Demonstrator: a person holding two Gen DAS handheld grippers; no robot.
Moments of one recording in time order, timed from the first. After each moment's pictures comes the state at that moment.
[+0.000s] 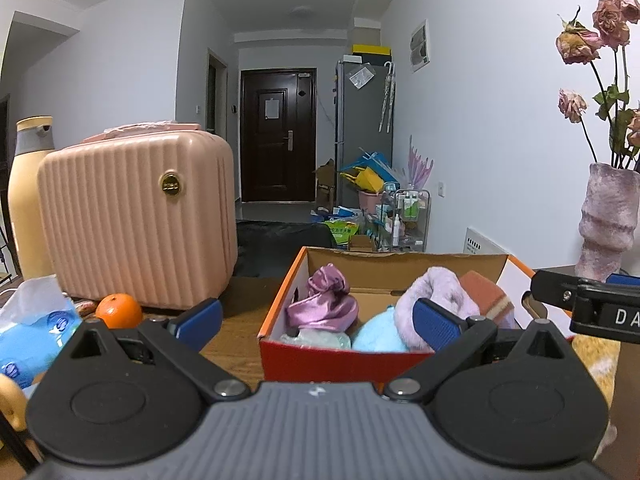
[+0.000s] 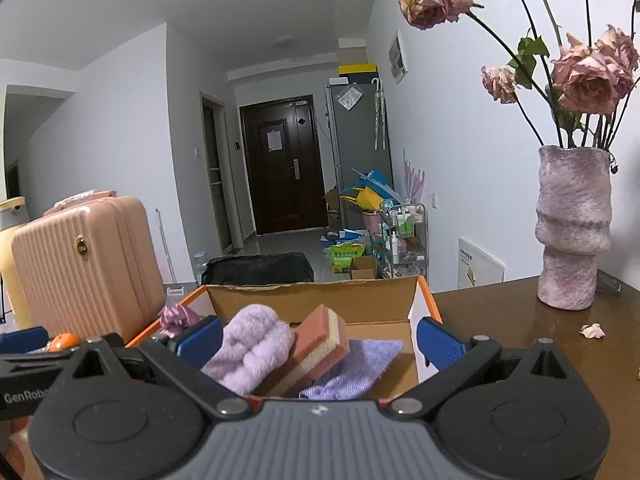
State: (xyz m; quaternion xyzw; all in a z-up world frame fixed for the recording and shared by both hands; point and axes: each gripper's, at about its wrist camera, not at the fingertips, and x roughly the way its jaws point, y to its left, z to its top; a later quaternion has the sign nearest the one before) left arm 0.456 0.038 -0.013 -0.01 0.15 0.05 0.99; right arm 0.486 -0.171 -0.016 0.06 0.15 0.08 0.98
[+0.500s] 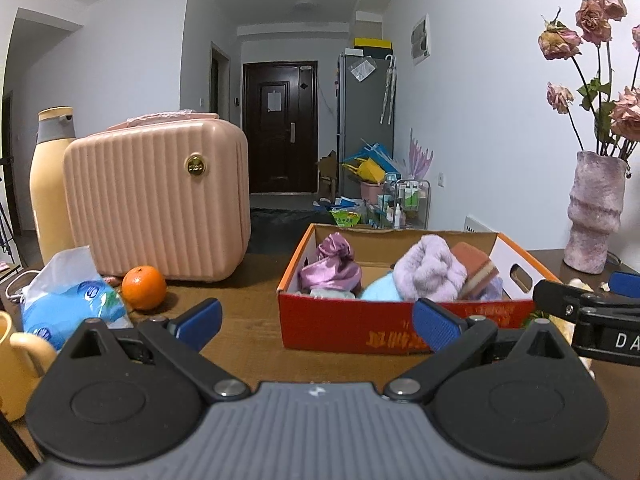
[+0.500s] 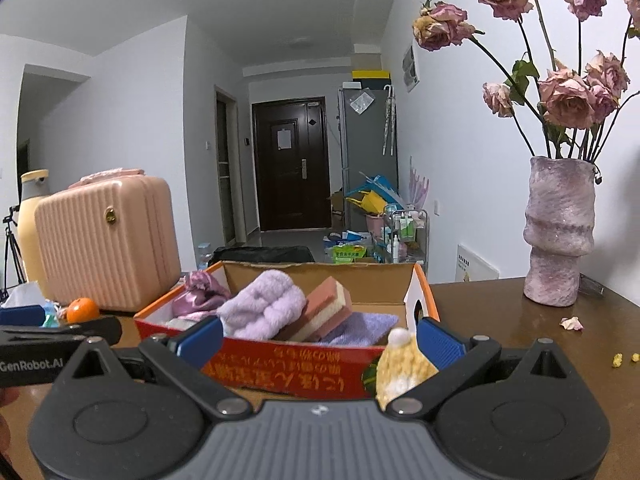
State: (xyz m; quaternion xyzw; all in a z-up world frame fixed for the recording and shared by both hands) left arm 0.402 0.041 -0.019 -0.01 0.17 0.05 0.98; right arm 0.427 -0.165 -0.025 0.02 0.15 0.09 0.99
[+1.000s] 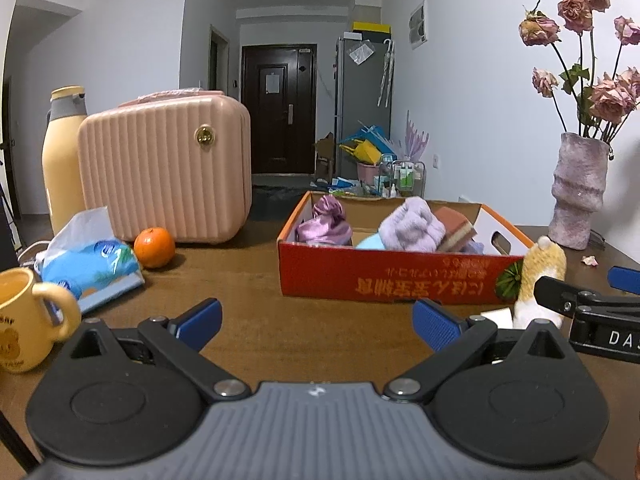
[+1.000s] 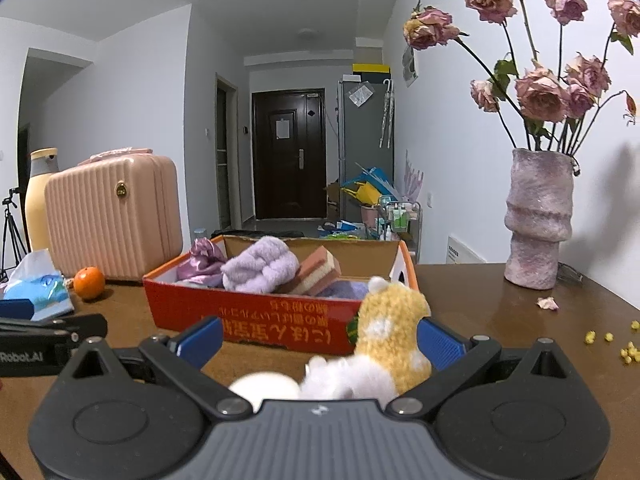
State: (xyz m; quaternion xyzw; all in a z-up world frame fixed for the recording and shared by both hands) left arm 0.351 0.034 -0.029 -0.01 0.20 0.05 0.98; right arm 0.379 -0.177 -0.037 0.01 0.16 0.08 0.98
